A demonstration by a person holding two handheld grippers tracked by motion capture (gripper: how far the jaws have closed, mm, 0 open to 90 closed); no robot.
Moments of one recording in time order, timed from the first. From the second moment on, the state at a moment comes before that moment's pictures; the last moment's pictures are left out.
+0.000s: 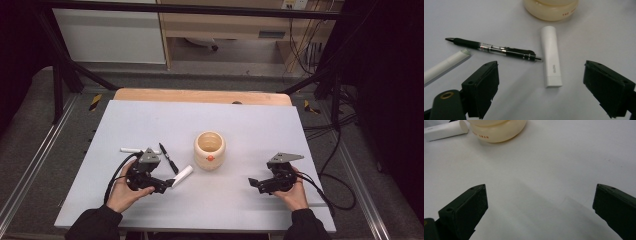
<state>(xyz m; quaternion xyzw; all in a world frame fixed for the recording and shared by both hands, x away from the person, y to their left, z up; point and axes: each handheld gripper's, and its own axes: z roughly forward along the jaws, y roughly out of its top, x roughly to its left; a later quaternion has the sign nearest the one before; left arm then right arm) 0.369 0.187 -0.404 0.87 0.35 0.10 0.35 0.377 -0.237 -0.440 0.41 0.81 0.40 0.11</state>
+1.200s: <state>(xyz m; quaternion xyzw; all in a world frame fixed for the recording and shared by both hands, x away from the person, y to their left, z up) 0.393 0.126 -0.416 0.91 0.33 0.09 0.24 0.375 -0.239 -0.440 0.41 0.81 0.40 0.11</state>
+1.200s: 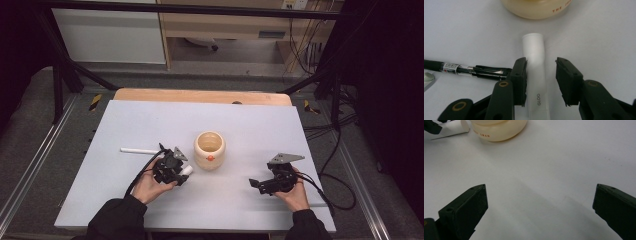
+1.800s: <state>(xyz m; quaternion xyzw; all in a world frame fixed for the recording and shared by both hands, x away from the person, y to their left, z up) 0.399 0.118 -0.424 0.91 0.34 0.08 0.22 0.375 -0.238 -0.441 0.41 0.81 0.40 0.11</state>
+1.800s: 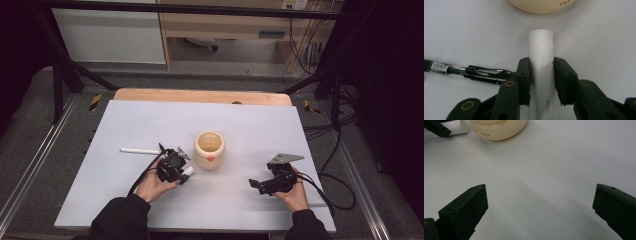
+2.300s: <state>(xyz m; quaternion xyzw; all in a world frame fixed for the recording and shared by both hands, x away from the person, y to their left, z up) 0.400 0.114 -0.425 0.91 0.35 0.07 0.21 0.375 -0.238 -0.441 0.41 0.82 0.40 0.11</state>
